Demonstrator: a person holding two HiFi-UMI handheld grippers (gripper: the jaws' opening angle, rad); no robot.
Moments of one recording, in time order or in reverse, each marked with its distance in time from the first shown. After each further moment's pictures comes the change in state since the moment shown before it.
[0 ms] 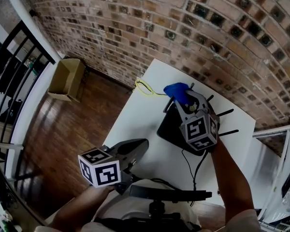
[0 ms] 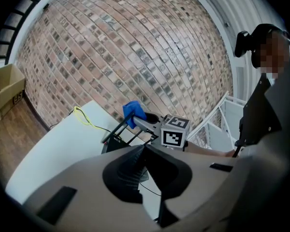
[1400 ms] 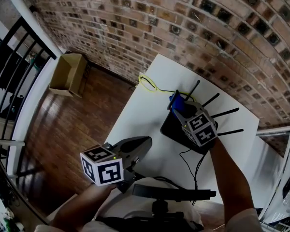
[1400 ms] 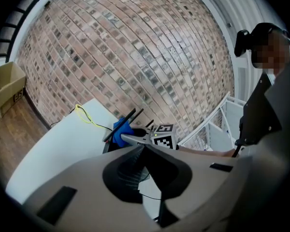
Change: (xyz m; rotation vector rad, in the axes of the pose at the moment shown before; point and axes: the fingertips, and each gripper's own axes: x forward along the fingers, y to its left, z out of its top) left arm 0.005 0.012 0.000 -0.019 0.016 0.002; right arm 0.035 0.065 -0.081 0.317 0.165 0.269
